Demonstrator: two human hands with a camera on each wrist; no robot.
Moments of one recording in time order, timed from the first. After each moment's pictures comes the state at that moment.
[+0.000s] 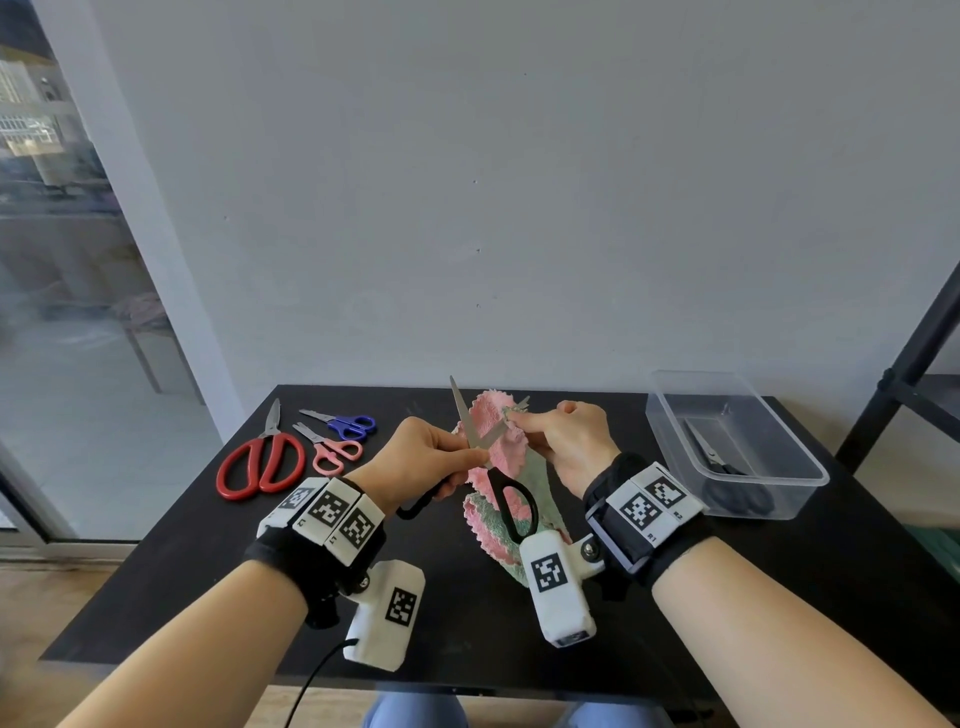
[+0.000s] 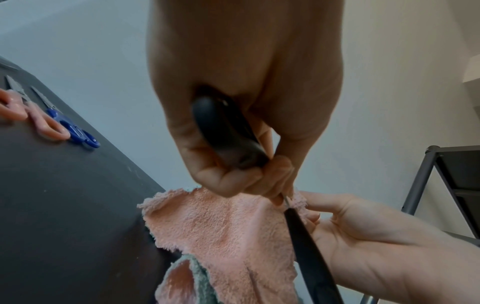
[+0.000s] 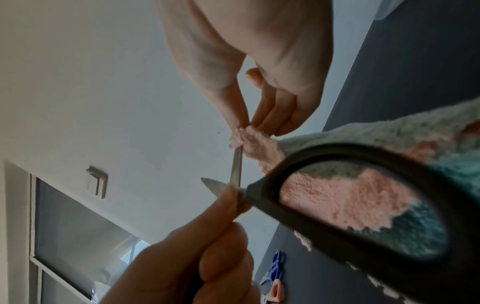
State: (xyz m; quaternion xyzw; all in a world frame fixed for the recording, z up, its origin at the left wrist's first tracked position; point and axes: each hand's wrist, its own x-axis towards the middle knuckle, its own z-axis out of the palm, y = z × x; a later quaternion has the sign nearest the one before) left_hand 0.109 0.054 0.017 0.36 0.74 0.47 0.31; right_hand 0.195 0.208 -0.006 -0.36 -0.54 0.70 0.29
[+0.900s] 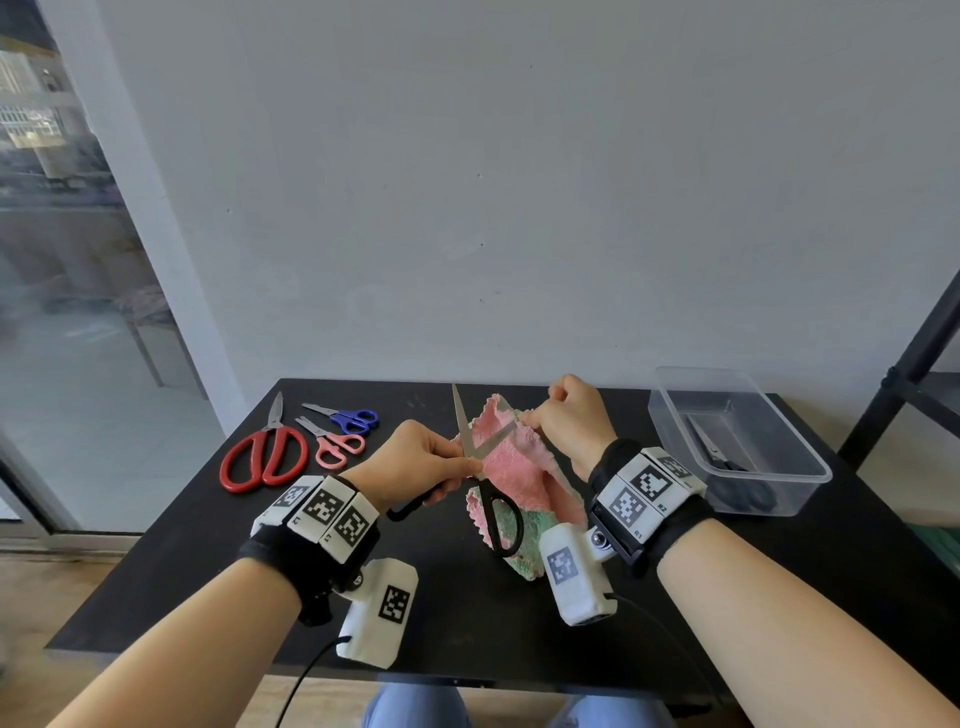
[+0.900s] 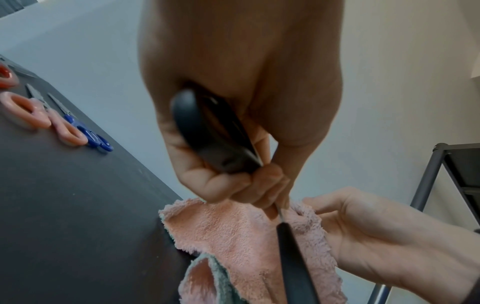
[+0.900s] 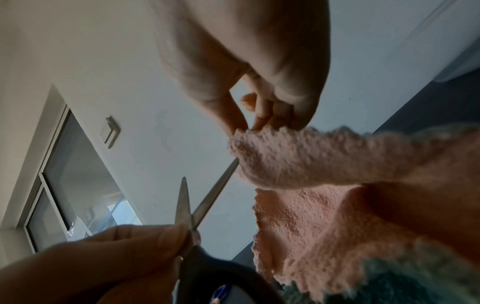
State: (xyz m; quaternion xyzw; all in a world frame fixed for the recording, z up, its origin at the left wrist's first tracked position) left_hand 0.103 0.047 0.011 0.38 0.77 0.42 0.31; right_hand 0.202 0.203 0.012 -0.38 -0.72 0.51 0.27
